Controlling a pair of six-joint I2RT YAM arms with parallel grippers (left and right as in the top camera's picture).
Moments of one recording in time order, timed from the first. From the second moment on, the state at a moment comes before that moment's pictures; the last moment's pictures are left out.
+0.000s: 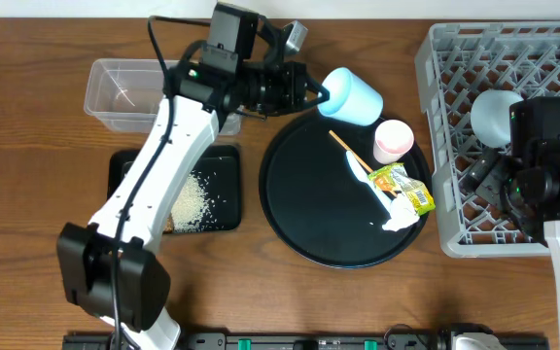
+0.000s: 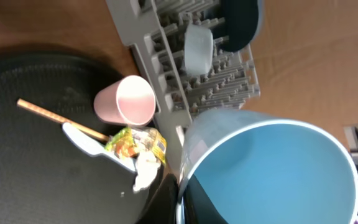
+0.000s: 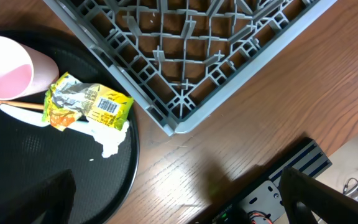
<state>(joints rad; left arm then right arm) -0.35 1.79 1.66 -0.66 0.85 -0.51 0.01 1.26 1.49 -1.55 0.26 0.70</state>
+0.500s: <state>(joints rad) -0.35 1.81 1.54 -0.43 0.85 -0.77 0.01 1.26 1.49 -1.35 0.04 0.68</state>
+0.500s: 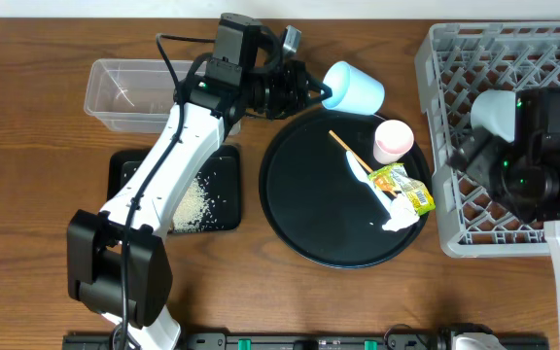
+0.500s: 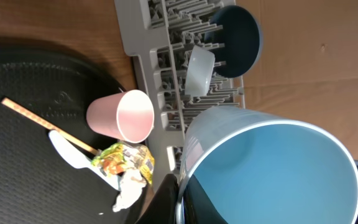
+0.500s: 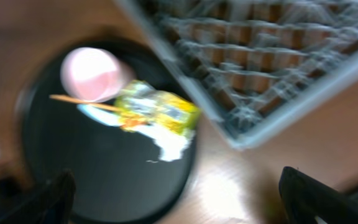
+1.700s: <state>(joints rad) -0.33 1.81 1.54 0.05 1.25 -1.30 -0.17 1.55 1.48 -0.64 -1.37 0.71</state>
